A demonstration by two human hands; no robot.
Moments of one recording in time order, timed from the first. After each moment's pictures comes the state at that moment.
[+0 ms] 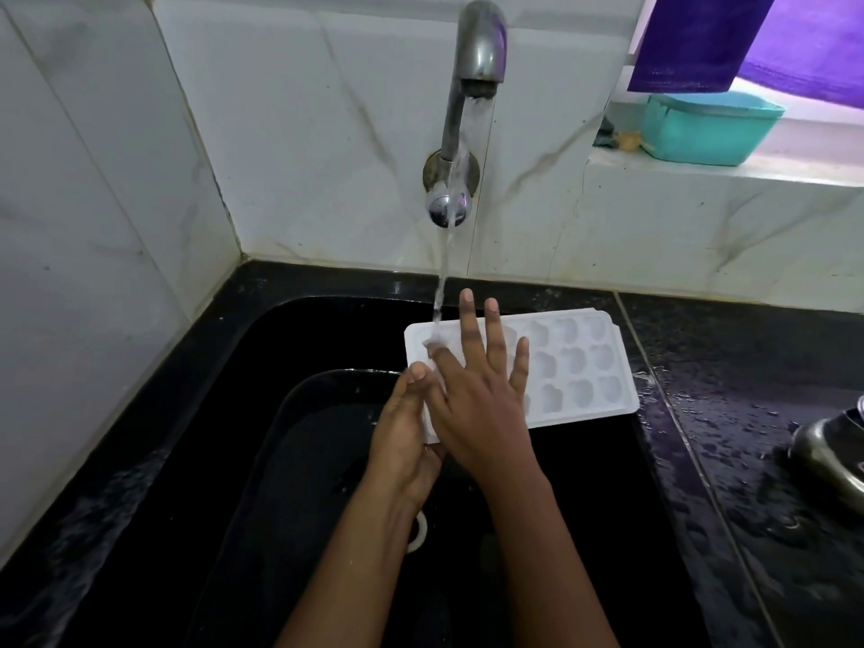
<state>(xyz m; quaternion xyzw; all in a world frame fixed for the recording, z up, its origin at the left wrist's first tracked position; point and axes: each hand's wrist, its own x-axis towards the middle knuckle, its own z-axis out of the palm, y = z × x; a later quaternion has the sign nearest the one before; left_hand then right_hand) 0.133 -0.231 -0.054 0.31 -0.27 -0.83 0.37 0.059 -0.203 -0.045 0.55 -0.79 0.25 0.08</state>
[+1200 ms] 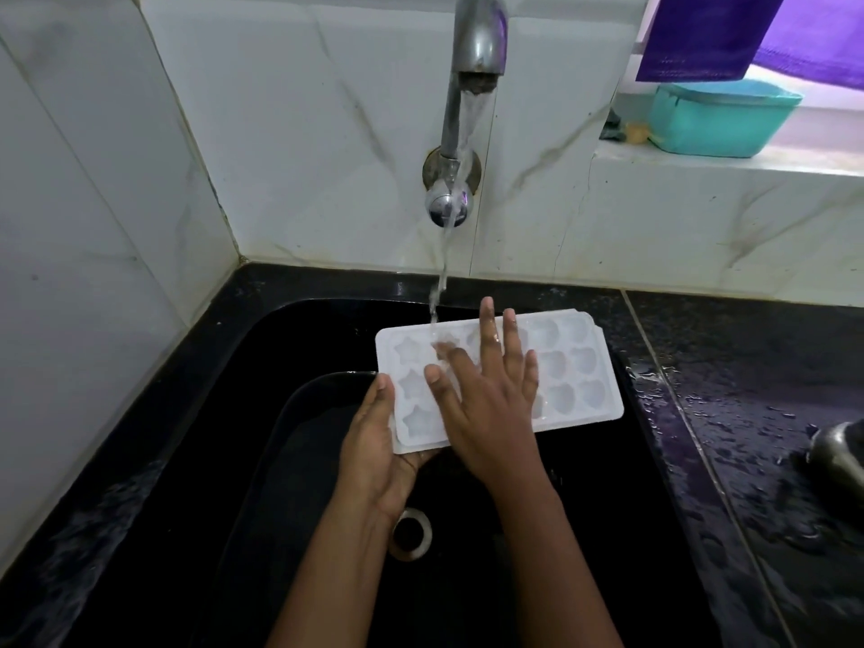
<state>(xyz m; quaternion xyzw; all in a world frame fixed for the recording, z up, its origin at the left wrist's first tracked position) 0.149 -0.250 -0.066 0.31 -0.21 -0.85 0.38 0.052 -0.203 -0.050 0.51 -0.79 0.33 0.01</state>
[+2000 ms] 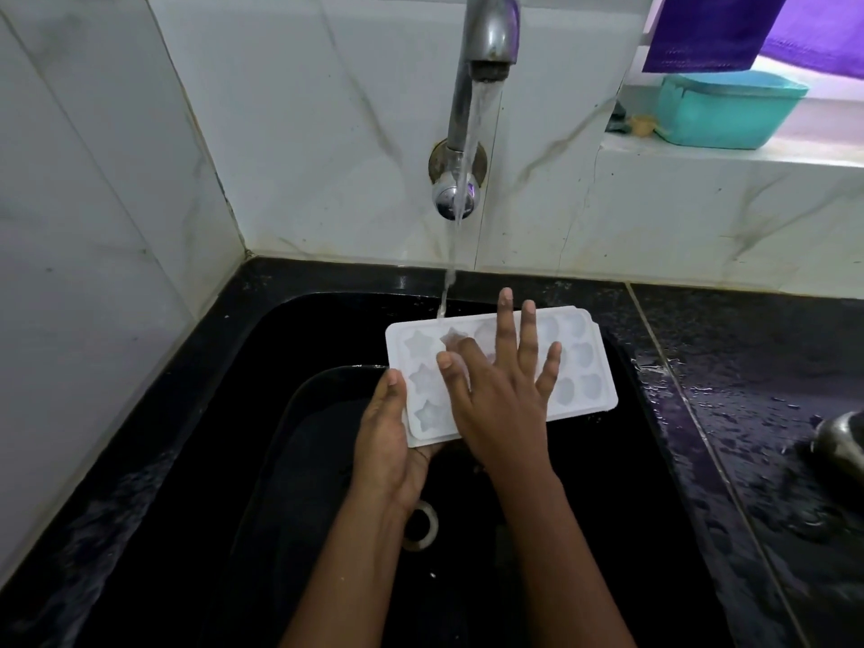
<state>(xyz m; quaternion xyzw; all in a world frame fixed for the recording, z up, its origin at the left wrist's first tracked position) 0.147 -0.241 -0.061 0.32 -0.22 -0.82 0.41 0.054 -0.207 -0.058 0.47 -0.83 0.28 0.09</state>
